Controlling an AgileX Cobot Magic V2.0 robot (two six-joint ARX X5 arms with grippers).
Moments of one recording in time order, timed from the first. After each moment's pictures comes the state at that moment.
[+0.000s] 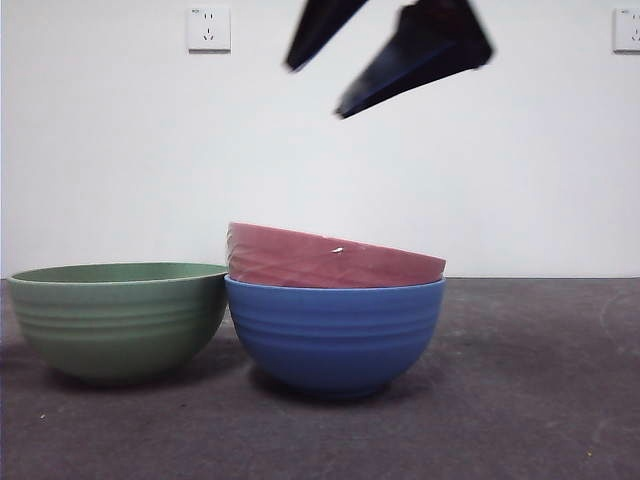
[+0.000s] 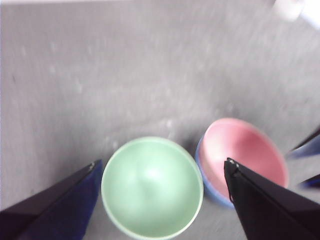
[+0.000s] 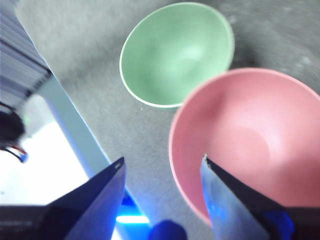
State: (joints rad) left arm -0.24 0.78 1.05 -0.80 0.24 -0.08; right arm 0.81 1.36 1.15 -0.64 -0.28 0.07
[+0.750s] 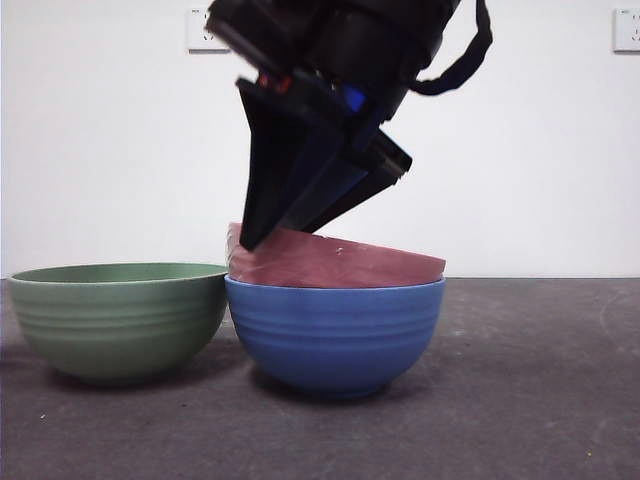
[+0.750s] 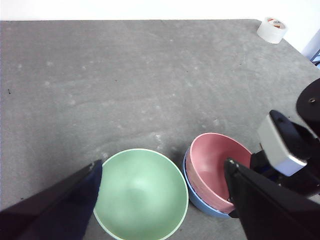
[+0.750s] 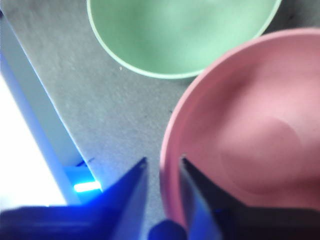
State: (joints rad) left arm -0.24 0.72 1.05 -0.80 0.27 -0.12; right arm 0.88 1.62 1.17 -0.61 -0.23 -0.02
